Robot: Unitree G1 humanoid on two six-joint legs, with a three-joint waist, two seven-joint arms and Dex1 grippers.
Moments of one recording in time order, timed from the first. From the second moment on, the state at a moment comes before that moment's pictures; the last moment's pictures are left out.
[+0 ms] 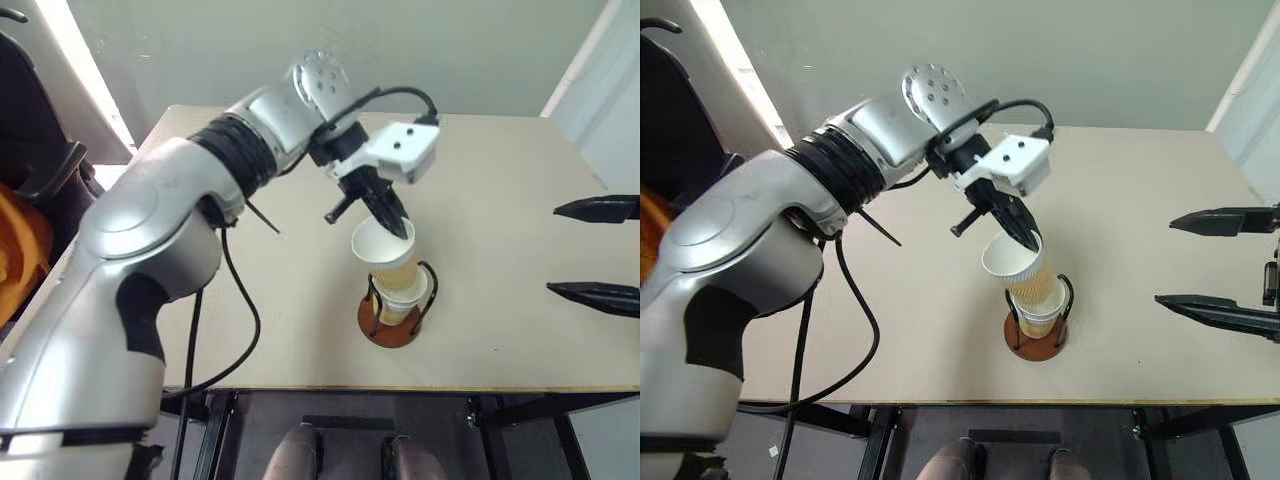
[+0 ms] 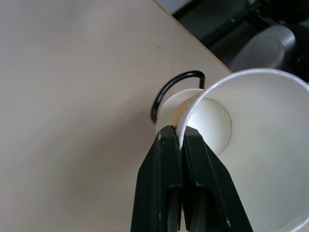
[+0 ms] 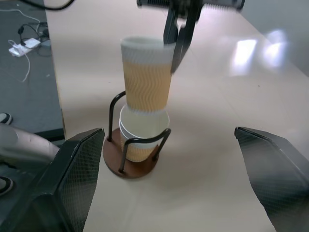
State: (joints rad) left arm -1.79 0.46 -1.27 0.88 -0.79 -0.15 -1.58; right arm -0.17 -1.22 -0.81 -0.52 0.86 0.85 1.31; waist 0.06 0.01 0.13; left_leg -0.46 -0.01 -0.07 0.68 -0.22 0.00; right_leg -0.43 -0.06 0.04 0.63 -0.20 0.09
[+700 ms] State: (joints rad) left arm -1.78 0.33 -1.21 1.02 -0.64 -0.20 -1.58; right arm -0.16 -1.23 -0.82 -0.60 0.94 0.89 1.23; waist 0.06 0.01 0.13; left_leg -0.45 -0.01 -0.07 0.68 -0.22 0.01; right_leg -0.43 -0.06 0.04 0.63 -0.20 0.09
